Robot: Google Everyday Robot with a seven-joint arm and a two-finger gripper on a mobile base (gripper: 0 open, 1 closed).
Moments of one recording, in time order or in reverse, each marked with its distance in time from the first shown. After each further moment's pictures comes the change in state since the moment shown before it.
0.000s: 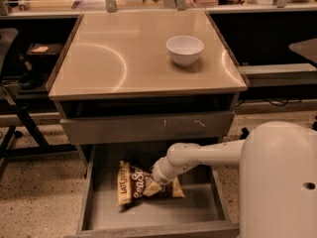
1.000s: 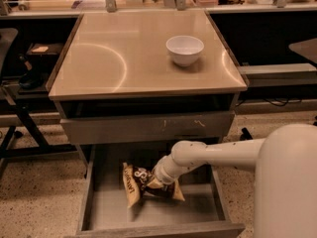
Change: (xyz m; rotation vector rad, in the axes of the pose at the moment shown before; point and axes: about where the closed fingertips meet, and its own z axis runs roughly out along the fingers) arm -0.008 0.007 -0.029 0.014 -0.019 0.045
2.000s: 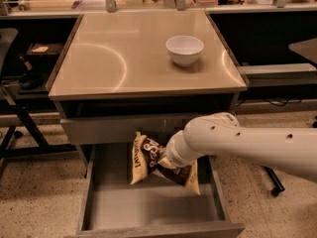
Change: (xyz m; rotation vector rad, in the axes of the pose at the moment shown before) arm -0.062 0.022 -0.193 0.248 0.081 0.123
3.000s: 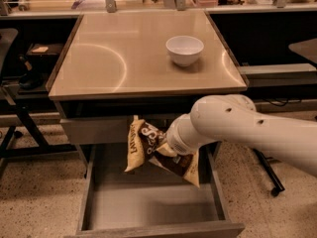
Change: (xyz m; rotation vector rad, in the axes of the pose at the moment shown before) arm -0.040 0.000 -0.069 0.023 -0.058 -0.006
